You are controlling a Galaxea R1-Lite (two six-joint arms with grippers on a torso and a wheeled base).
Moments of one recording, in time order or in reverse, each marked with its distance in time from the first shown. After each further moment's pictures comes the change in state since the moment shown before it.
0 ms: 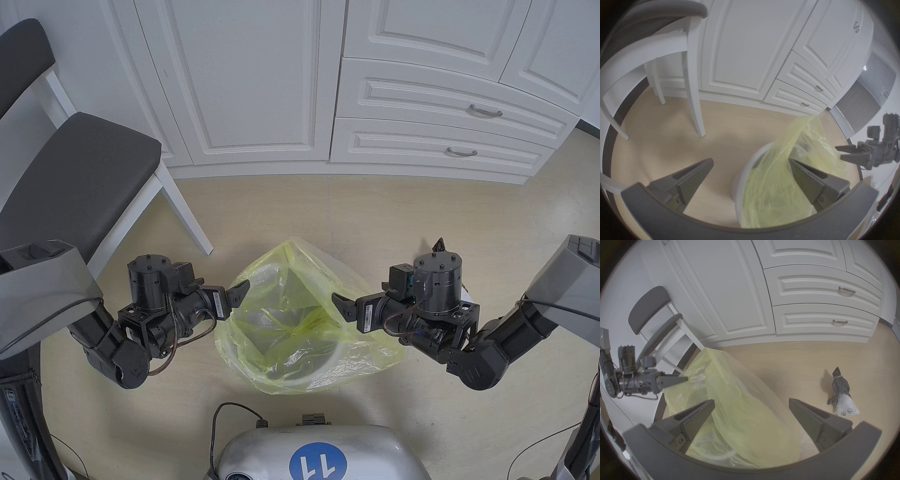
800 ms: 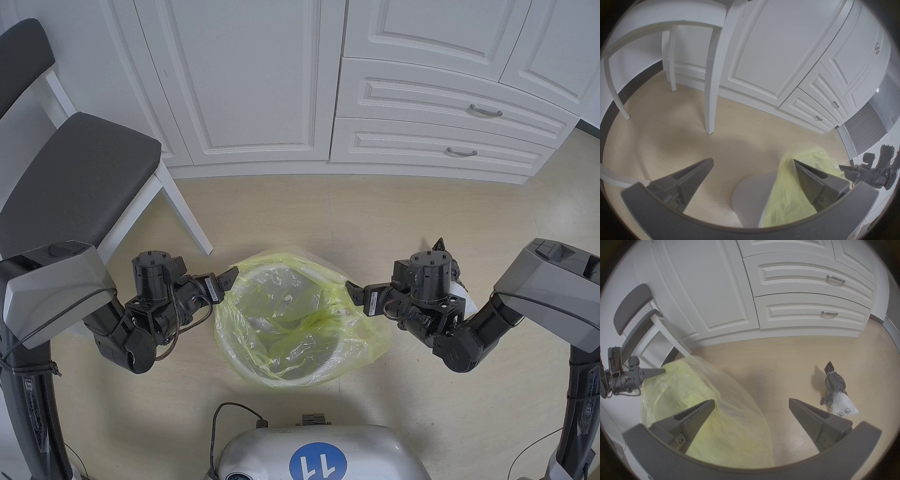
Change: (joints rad) left arm 0.078 0.125 -0.136 -0.014 0.001 -0.162; right arm -0.110 0.168 -0.134 -0.047 -0.016 0.003
